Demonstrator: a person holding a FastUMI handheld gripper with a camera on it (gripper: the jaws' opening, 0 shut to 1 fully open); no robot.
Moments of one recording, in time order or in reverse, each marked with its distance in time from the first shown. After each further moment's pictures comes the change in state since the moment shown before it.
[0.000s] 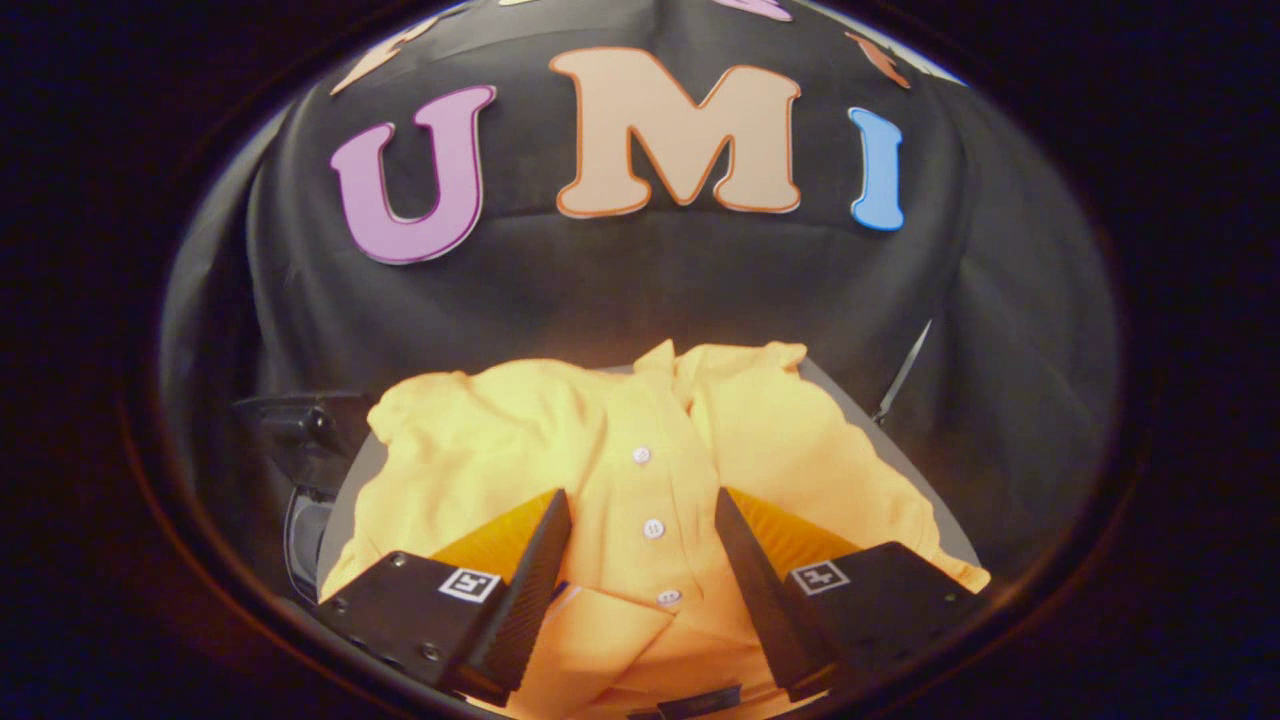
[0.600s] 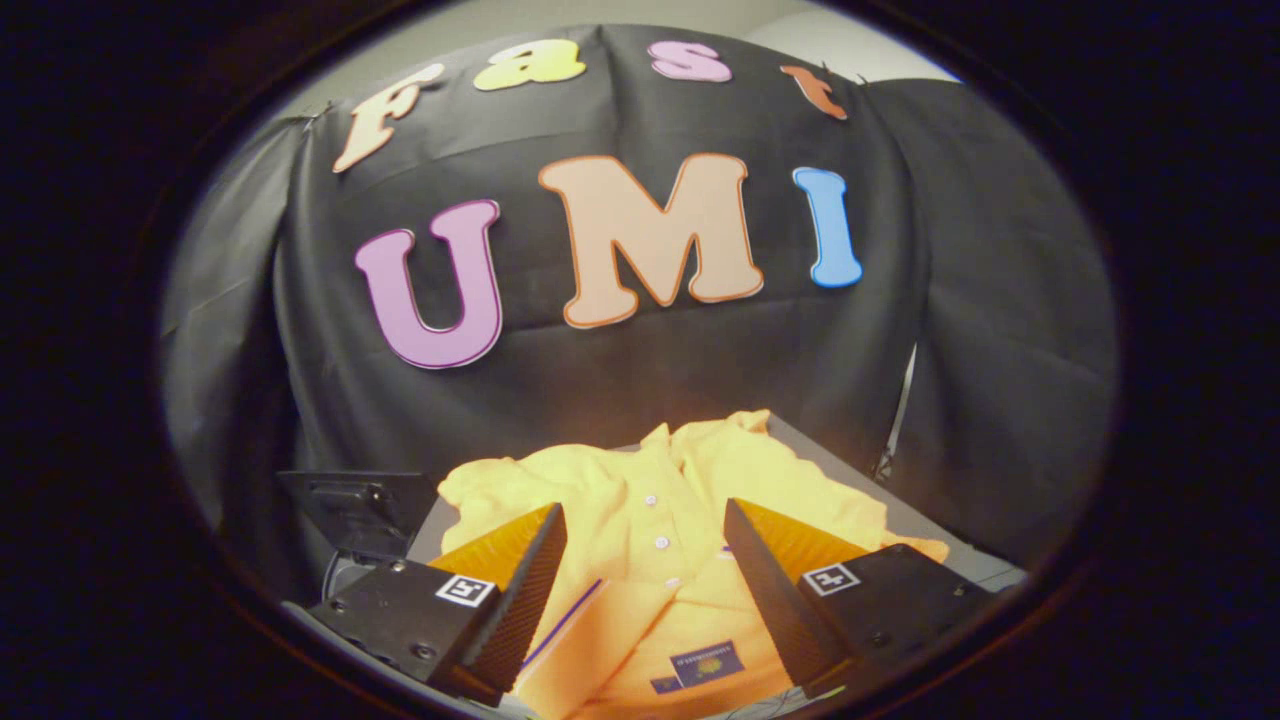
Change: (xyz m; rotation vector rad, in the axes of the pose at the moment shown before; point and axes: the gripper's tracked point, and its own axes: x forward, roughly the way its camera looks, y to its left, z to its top) arm -0.031 -0.007 0.027 0.122 -0.146 -0.029
